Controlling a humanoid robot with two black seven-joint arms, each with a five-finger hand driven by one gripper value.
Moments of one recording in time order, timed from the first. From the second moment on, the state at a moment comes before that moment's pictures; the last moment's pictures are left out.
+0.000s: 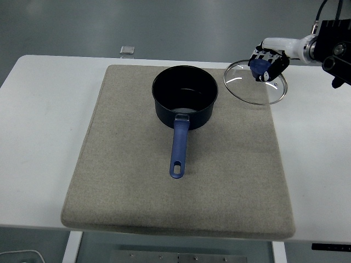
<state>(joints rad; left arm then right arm) 0.05 0.00 -0.01 -0.10 0.12 -0.06 0.08 1.46 -0.39 -0.20 0.79 -0.91 0.23 -0.03</state>
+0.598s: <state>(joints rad) 0.05 0.00 -0.01 -0.10 0.12 -0.06 0.08 1.37 -0.37 -0.20 0.79 -0.90 0.18 -0.03</state>
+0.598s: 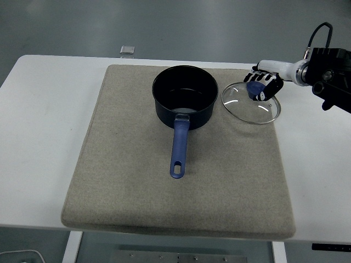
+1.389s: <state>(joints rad) 0.05 0.00 -0.01 -0.10 0.12 -0.06 0.08 1.34 -0.37 0.06 0.76 -0.18 0.27 -0.04</state>
